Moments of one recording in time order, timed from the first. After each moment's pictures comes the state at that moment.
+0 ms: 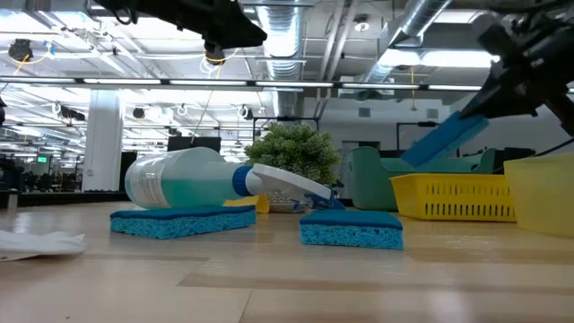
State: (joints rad) left arm 0.29 1.17 0.84 0.23 -0.12 0.16; right arm 0.68 1.25 0.63 -0.98 1.15 2.25
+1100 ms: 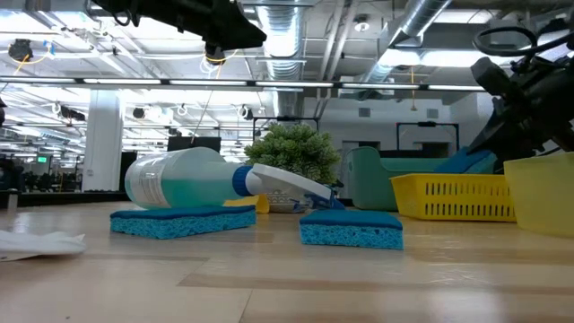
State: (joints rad) left arm 0.32 1.17 0.84 0.23 -0.07 0.15; right arm 0.62 1.20 0.46 -0.79 1.06 2.25
